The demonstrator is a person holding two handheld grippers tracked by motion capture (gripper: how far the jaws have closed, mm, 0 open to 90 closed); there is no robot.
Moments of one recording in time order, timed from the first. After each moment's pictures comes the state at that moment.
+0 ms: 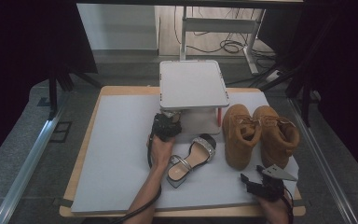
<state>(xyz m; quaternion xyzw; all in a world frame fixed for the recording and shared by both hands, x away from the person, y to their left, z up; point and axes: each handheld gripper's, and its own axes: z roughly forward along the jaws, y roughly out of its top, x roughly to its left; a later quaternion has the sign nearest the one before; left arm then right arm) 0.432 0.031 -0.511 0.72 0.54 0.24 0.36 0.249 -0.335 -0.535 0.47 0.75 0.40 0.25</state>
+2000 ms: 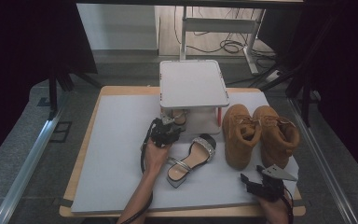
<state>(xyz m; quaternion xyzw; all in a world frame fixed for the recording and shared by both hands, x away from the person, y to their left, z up) 0.401 0.046 -0.502 0.78 0.45 0.20 0.39 0.249 -0.335 -0.535 0.47 0.75 0.40 0.25</state>
